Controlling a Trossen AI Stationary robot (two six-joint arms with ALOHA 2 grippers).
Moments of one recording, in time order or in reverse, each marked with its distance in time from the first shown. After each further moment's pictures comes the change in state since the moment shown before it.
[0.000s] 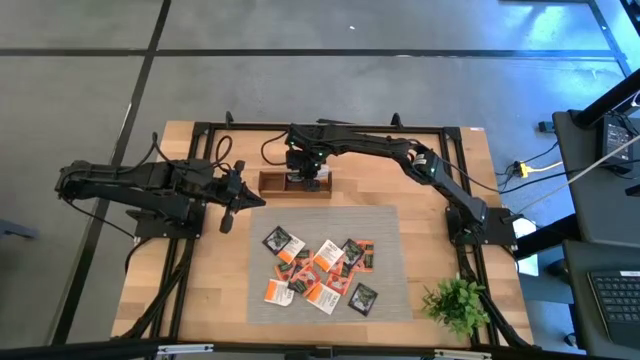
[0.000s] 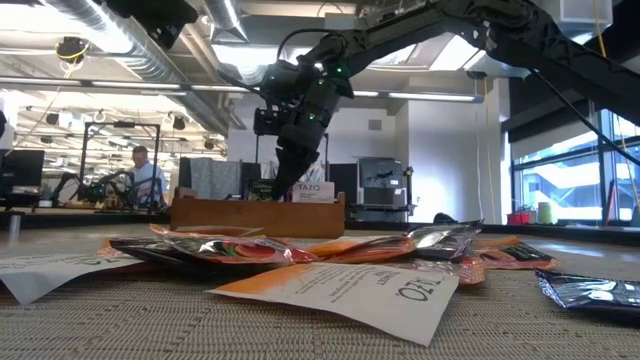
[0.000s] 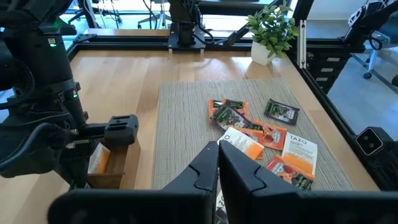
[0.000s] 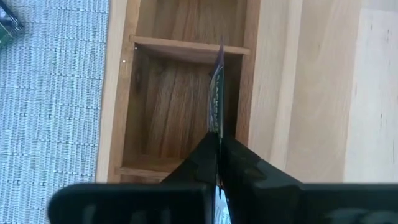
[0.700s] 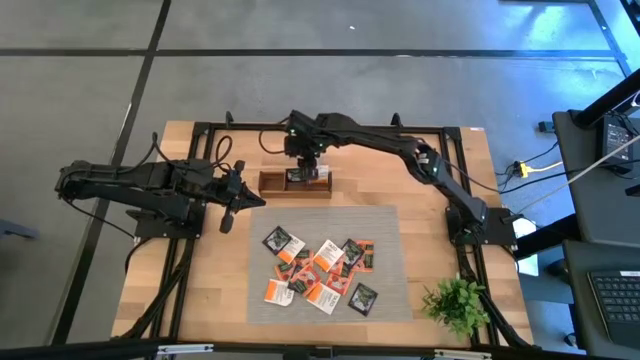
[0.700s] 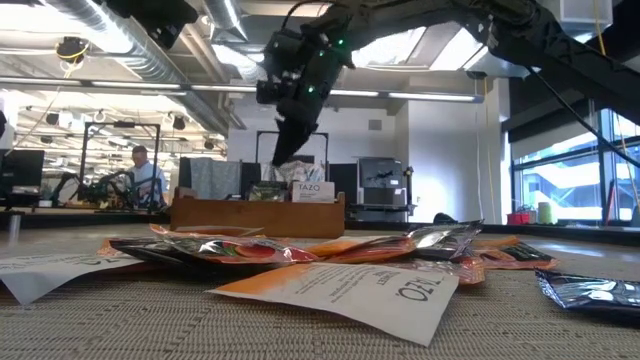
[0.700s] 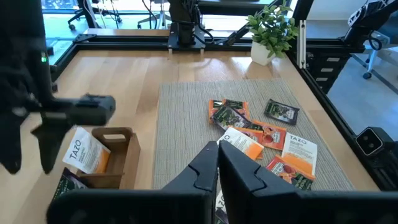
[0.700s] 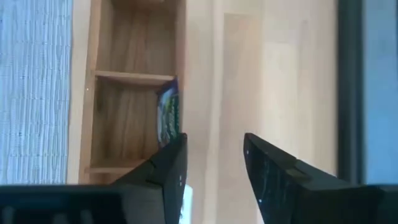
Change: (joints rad) left arm 0.000 0.000 0.000 0.000 0.000 0.000; right arm 0.001 -0.029 0.159 -0.096 0.147 0.012
